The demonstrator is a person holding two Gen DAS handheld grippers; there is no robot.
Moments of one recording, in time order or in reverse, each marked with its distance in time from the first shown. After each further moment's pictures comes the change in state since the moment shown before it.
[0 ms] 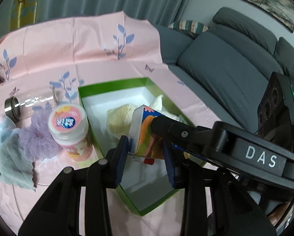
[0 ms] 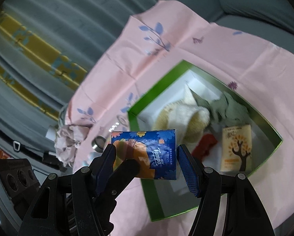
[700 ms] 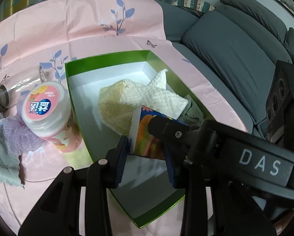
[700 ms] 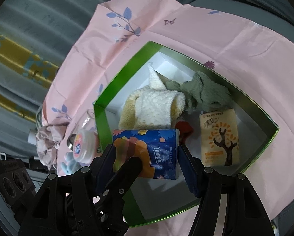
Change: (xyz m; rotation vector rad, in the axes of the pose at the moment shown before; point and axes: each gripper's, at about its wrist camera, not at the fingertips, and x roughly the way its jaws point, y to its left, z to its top) left arm 0.050 -0.004 -0.005 -0.005 0.158 0.012; right arm 0.022 -0.029 0.004 0.097 0.079 -0.139
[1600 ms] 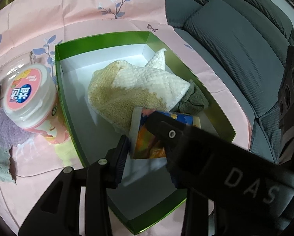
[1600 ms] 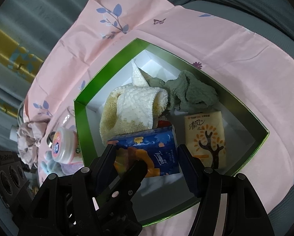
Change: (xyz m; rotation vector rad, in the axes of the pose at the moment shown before) left arm 0.021 -0.002 -0.001 -0.021 0.098 -0.006; right arm 0.008 0.003 -0.004 -0.043 0.001 -0.141
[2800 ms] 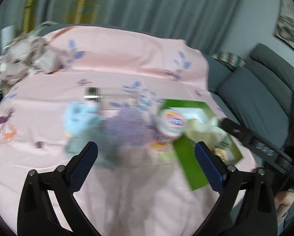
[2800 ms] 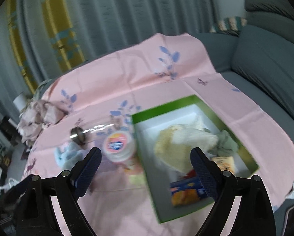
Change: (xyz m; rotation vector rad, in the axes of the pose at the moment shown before) left arm -0.192 0.136 -0.079 -0.230 -0.415 0.198; right arm -0.070 0.123 -0.059 -0.442 -0.326 0.000
